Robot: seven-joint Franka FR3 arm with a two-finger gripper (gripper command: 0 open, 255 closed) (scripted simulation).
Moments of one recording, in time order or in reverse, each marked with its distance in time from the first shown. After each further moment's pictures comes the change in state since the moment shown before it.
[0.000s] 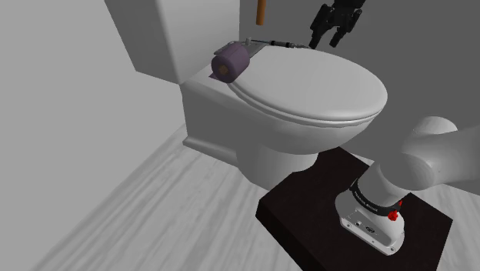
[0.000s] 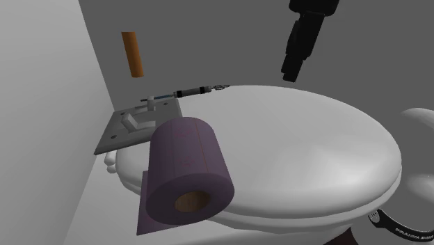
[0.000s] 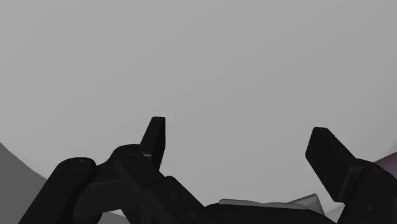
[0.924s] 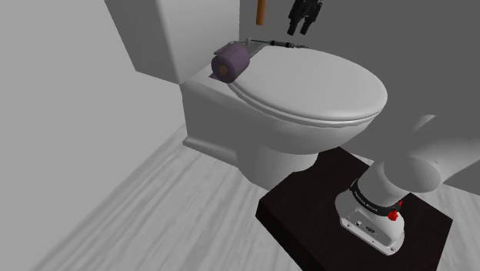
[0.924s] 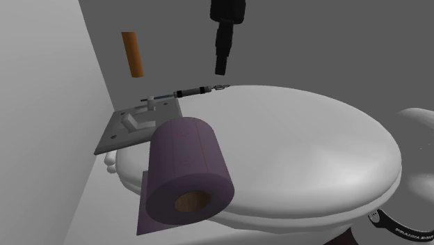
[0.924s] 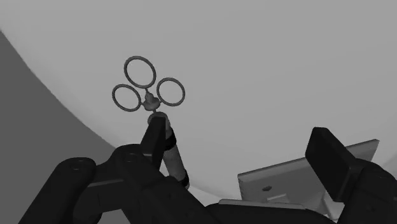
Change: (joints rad) arm 0.092 0.525 -0.233 0.408 0.084 0.022 -0.427
